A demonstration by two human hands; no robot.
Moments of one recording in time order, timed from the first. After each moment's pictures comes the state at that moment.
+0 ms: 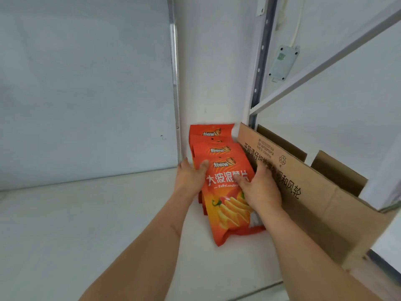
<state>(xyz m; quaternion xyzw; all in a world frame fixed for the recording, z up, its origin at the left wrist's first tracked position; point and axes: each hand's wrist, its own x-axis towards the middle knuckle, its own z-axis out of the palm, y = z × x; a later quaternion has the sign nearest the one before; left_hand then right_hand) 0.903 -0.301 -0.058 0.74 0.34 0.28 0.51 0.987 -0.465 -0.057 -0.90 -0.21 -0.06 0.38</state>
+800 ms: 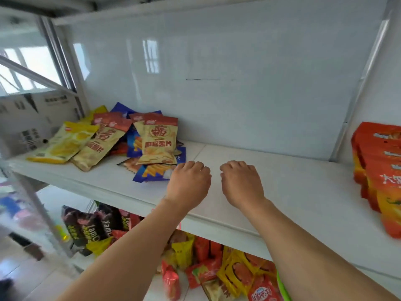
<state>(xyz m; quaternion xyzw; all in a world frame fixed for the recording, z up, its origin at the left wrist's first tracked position) 0.471 -0.254 -0.060 0.85 0.39 0.25 -0.26 0.624 -0.298 -0.059 -0.69 -0.68 -0.17 0.17</state>
